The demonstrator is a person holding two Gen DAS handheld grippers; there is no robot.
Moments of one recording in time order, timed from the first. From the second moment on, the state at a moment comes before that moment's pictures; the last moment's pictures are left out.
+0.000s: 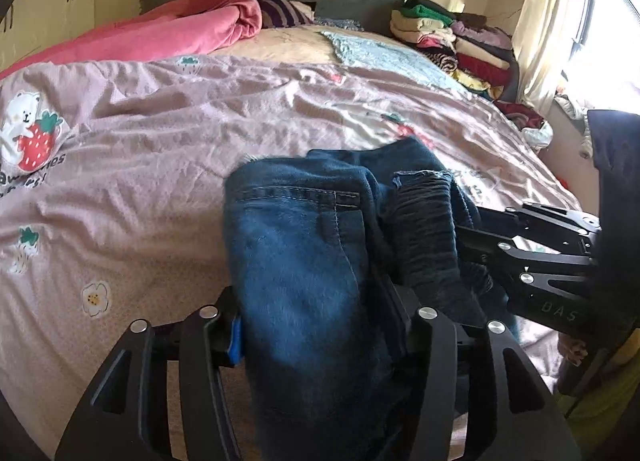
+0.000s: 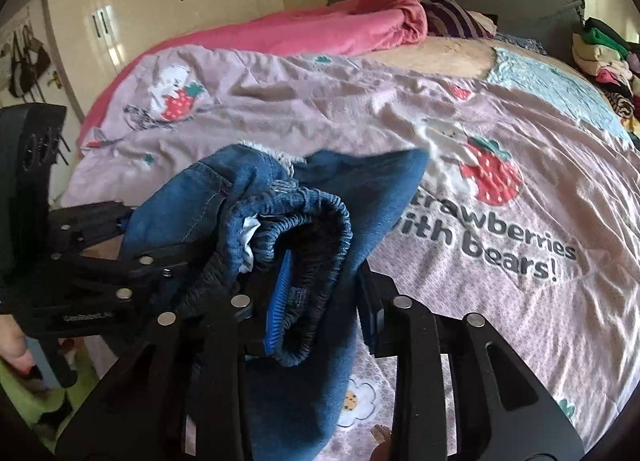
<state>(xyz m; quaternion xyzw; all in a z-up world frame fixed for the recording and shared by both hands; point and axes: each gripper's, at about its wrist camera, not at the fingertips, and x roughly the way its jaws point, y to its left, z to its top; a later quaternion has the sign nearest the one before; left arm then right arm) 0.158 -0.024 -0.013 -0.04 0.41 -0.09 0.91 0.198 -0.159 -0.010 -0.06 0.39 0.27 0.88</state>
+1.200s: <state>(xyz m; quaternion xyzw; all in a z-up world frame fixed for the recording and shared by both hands) 0.111 -0.010 0.003 -0.06 0.40 -0.08 0.91 0.161 -0.196 0.009 -0.01 0.38 0.21 0.90</state>
